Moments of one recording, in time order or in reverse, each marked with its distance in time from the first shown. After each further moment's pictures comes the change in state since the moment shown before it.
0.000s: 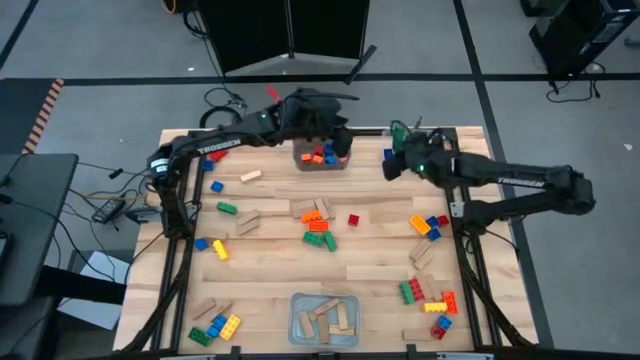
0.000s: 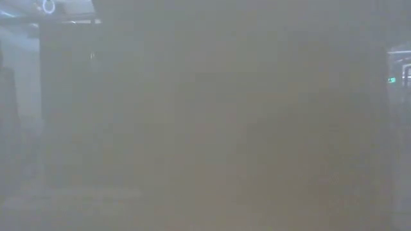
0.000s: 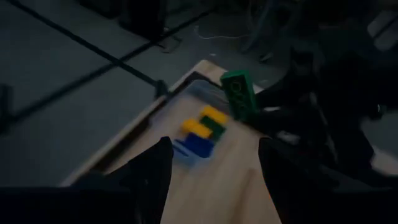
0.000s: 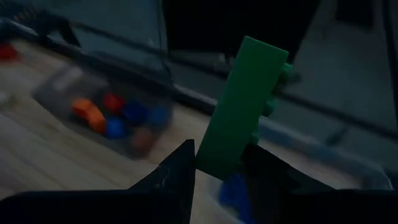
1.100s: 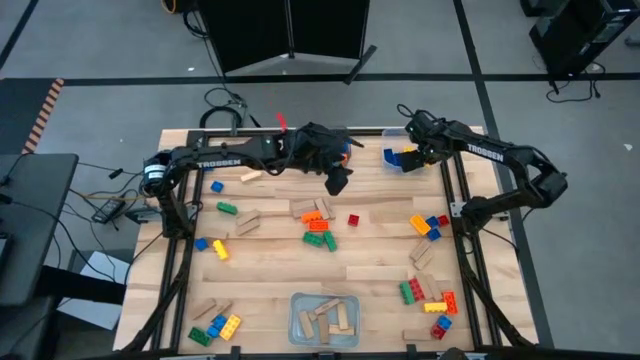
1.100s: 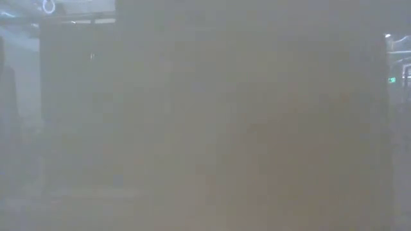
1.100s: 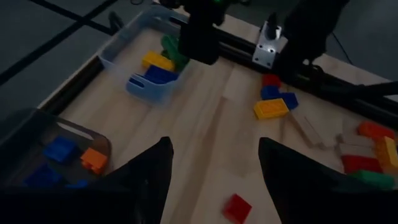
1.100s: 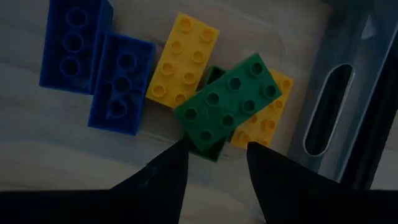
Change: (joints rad) left arm -0.137 -0.048 -0.184 -0.036 0.012 0.022; right arm -0.618 0.337 0.000 -0.279 -0.465 -0.173
